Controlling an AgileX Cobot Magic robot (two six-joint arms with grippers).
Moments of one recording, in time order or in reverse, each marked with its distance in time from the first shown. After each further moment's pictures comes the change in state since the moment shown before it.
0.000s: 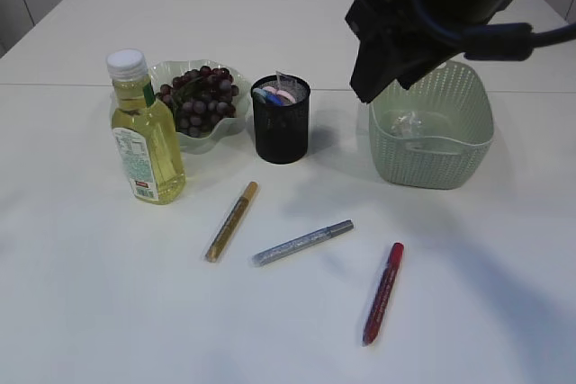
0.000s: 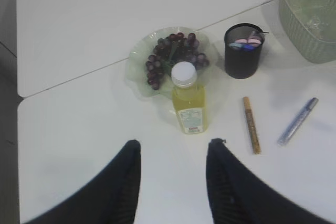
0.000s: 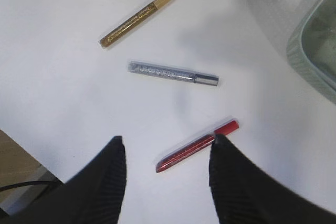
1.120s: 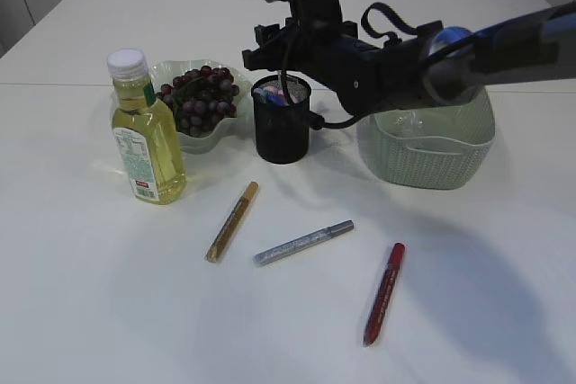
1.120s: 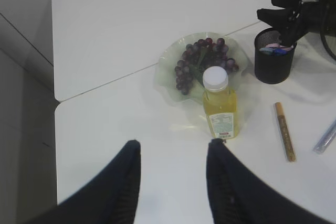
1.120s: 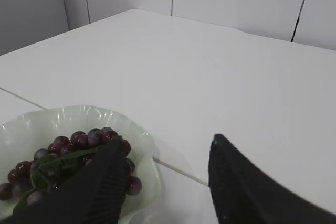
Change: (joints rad) left arm 0.000 -0.021 0.000 0.108 0.000 0.000; right arm 0.000 0.625 0.000 -0.023 -1.625 -0.047
